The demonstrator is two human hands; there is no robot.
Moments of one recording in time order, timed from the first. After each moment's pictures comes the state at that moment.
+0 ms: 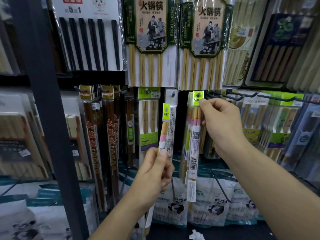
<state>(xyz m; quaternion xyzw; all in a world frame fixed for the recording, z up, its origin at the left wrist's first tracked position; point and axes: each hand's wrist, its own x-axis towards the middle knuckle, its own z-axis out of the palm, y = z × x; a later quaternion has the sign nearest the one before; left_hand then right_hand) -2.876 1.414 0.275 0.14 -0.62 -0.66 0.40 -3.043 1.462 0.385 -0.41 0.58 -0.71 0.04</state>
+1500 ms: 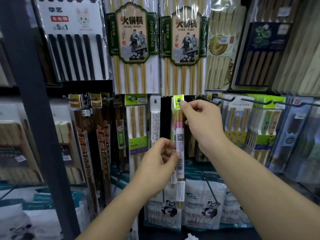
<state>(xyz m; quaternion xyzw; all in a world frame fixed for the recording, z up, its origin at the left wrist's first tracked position) -2.926 1.421 0.298 0.22 -0.76 -0.45 0.42 -3.060 1.464 0.393 -0.44 0.57 -0.69 0.04</state>
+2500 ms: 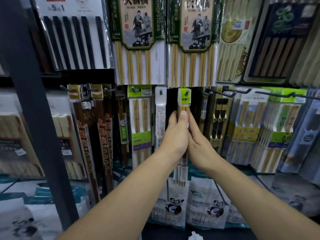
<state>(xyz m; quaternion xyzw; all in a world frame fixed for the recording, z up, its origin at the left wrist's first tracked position) -2.992 1.403 0.340 0.26 -0.62 -0.60 0.43 -3.091 1.433 0.302 -0.62 0.56 -0.52 0.17</state>
